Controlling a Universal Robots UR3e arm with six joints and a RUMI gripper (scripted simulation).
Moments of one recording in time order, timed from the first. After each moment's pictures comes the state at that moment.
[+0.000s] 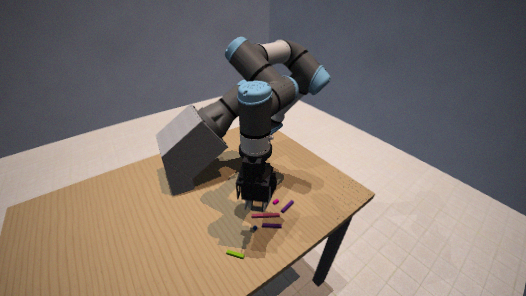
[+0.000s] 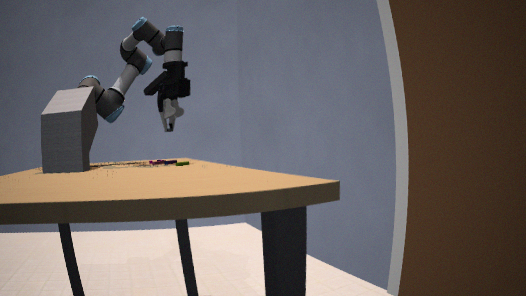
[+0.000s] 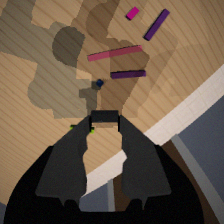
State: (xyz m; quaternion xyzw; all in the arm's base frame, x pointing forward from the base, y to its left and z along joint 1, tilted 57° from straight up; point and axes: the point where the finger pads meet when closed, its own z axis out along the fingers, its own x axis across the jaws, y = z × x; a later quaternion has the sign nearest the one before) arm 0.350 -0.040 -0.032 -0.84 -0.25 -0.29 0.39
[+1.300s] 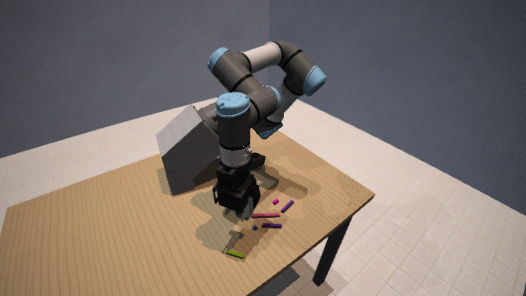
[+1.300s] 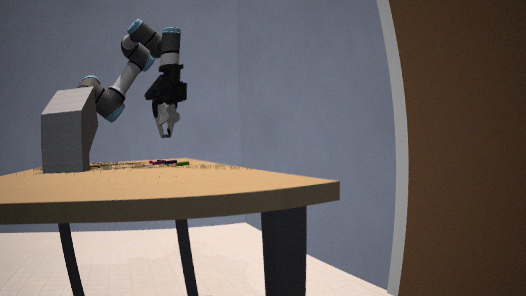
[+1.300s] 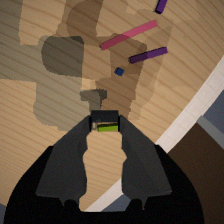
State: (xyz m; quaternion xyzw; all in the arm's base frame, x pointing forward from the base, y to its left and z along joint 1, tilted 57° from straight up) arm 0.339 -0.043 -0.077 -0.86 -0.15 -0.23 0.42
